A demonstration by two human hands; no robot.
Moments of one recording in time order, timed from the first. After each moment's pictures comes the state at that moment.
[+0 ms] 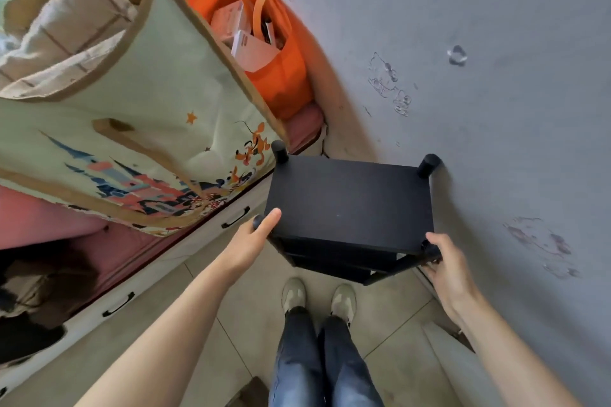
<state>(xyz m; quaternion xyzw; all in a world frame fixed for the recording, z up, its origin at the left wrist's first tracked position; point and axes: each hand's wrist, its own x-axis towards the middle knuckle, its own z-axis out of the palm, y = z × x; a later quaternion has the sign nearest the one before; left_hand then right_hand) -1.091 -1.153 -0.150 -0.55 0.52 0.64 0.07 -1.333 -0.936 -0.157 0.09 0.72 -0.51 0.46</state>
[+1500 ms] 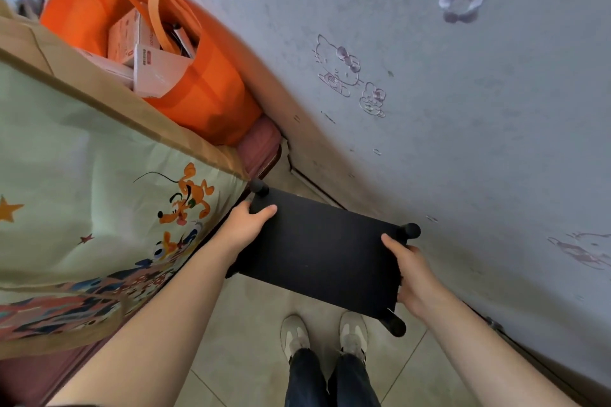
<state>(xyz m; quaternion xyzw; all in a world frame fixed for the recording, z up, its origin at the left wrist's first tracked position) -1.209 -1.253 -0.290 -0.57 0.59 0.55 0.14 -1.344 -1.000 -0.274 0.27 0.68 -0.47 0.49</state>
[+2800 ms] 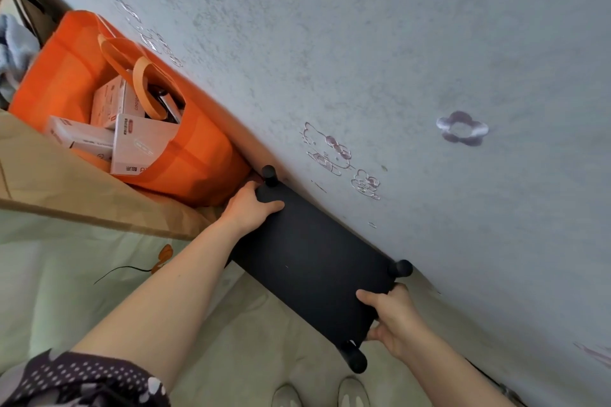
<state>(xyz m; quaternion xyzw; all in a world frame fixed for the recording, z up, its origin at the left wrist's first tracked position) -1.330 -1.339 -0.296 -0.49 0.75 0.44 0.11 -1.379 -1.053 -0.288 0.26 0.67 -0.50 0.49</state>
